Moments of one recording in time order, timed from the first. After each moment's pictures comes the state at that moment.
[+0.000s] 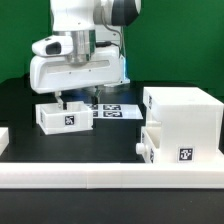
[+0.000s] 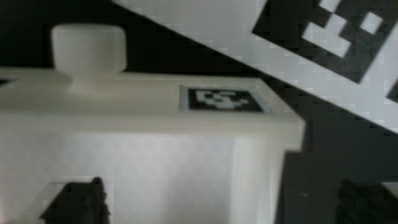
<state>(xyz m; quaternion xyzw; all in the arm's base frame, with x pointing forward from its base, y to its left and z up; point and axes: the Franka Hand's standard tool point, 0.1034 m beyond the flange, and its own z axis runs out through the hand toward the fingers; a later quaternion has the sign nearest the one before) 0.374 -0.075 0.026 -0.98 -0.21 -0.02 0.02</state>
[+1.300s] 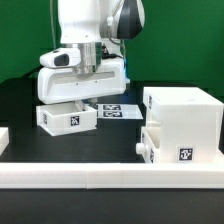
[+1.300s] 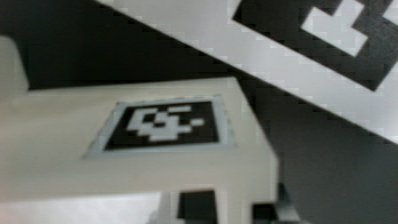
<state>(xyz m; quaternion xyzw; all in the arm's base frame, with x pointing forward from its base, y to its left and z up) 0.375 -0.060 0.007 -0.98 -0.22 -0.04 0.02</state>
